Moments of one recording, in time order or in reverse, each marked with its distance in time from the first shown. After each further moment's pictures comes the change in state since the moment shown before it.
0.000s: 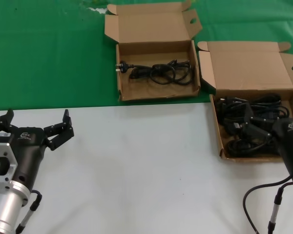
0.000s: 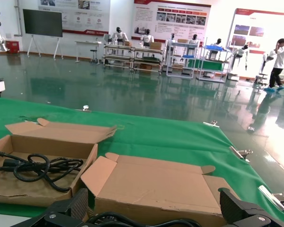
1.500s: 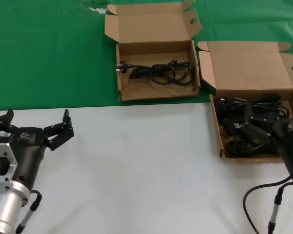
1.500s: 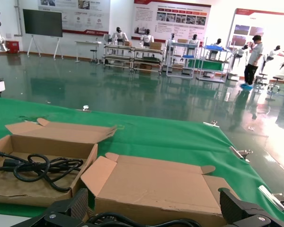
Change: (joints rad) left arm 0.000 0.000 0.000 0.000 0.000 0.000 0.000; right arm 0.000 0.000 0.000 0.000 0.000 0.000 0.000
